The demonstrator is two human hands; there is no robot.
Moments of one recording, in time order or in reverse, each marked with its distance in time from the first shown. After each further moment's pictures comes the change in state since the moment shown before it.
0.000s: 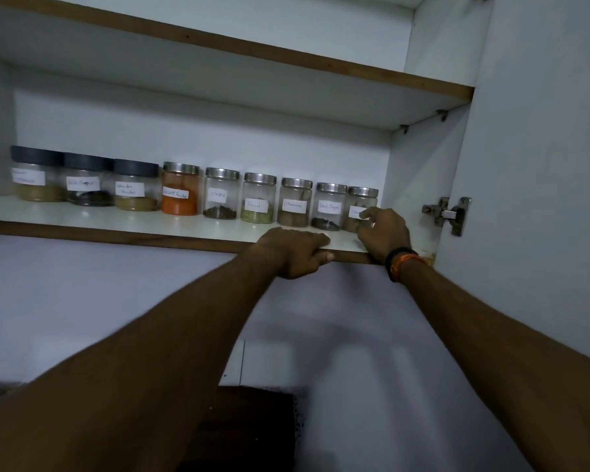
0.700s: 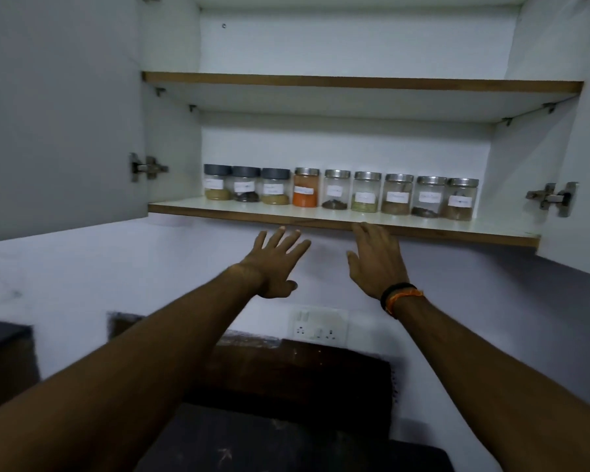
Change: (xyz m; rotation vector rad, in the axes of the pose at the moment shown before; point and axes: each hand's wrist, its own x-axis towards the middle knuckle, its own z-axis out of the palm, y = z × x) left_hand -0.277 -0.099 -0.014 0.292 -0.075 -0.270; right_hand -0.195 -0.176 0.062 -0.199 -0.107 -0.467
